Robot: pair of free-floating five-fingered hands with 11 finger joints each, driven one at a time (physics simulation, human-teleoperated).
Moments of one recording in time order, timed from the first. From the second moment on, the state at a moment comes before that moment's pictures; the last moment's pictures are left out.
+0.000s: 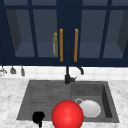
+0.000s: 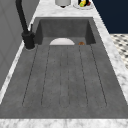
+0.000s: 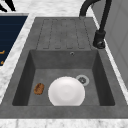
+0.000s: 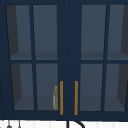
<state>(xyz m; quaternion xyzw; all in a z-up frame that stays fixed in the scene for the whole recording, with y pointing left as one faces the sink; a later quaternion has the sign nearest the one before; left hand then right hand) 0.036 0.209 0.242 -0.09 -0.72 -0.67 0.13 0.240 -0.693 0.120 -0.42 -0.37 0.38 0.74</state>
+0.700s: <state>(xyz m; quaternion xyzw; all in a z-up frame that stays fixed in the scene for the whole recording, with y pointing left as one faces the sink) 0.036 0.209 0.242 -0.09 -0.72 -0.67 0.13 0.229 -0.683 0.130 -0.45 -0.37 0.38 0.72</state>
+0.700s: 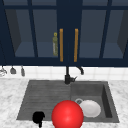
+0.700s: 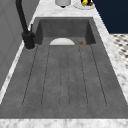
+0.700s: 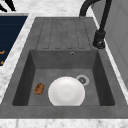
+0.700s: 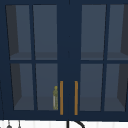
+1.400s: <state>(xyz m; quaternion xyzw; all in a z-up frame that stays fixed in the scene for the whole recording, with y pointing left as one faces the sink) 0.036 0.209 0.242 -0.09 -0.72 -0.67 0.13 0.233 -0.647 0.171 -0.43 -0.40 0.39 0.71</state>
